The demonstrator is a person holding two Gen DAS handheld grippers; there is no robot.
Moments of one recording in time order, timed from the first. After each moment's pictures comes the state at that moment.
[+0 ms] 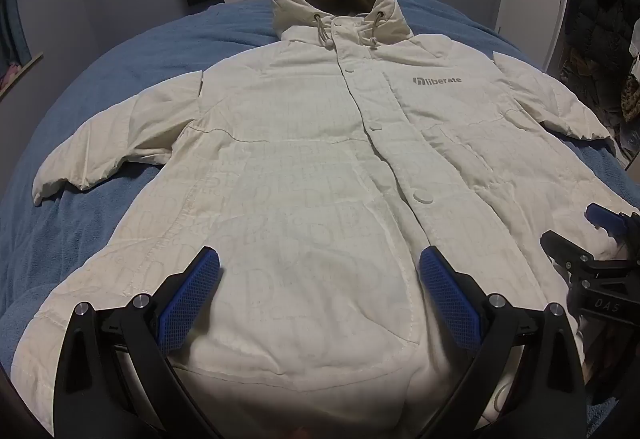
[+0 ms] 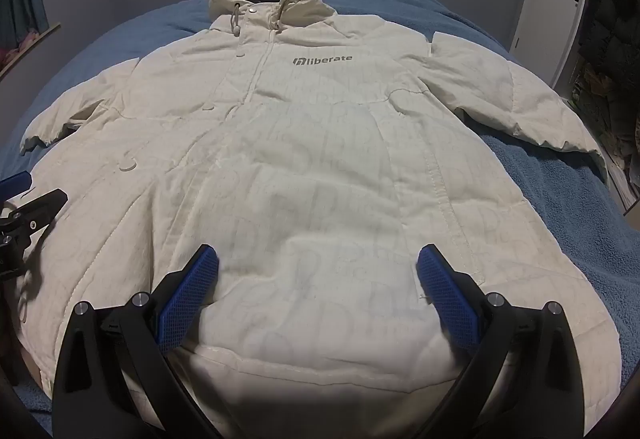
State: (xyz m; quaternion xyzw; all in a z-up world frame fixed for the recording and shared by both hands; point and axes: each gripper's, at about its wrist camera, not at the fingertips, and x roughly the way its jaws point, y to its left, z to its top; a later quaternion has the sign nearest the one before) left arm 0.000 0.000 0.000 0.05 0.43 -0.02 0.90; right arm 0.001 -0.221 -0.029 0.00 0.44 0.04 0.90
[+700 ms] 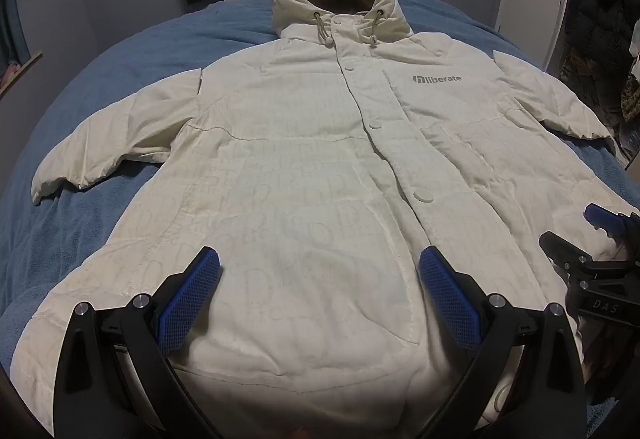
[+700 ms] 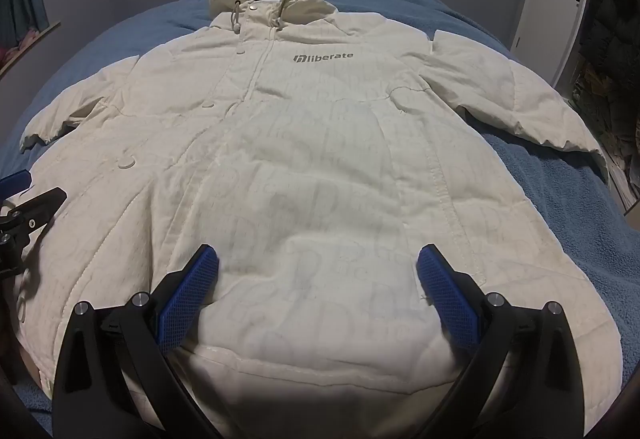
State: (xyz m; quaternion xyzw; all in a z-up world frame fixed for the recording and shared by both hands) left arm 0.000 0.000 0.000 0.04 0.44 -0.02 0.90; right arm 0.004 -0.221 -0.030 0.00 0.44 0.04 0.90
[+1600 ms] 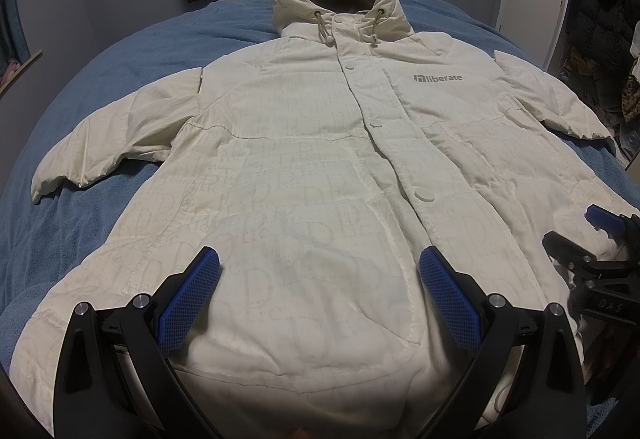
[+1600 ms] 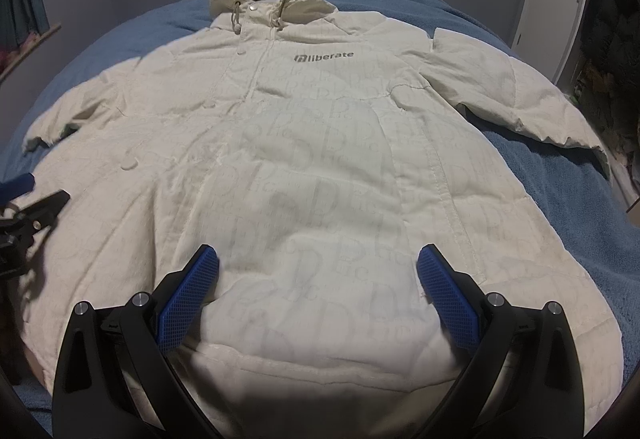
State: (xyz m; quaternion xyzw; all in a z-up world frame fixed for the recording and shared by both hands) left arm 0.000 0.000 0.000 0.04 0.44 -0.02 0.90; right arm 0.004 -0.223 -0.032 0.02 0.44 0.05 0.90
